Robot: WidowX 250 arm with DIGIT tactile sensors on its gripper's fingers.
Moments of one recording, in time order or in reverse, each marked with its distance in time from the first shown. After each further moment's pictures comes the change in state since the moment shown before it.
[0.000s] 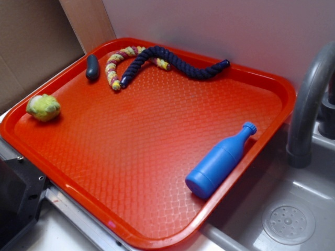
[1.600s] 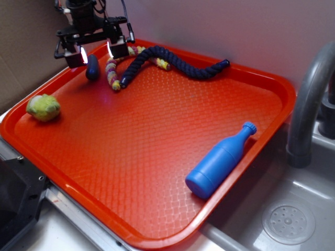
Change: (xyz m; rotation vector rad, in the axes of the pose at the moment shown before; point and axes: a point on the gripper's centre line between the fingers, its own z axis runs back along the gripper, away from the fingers) arm 0.152 0.135 -0.200 0.243 -0.054 0.965
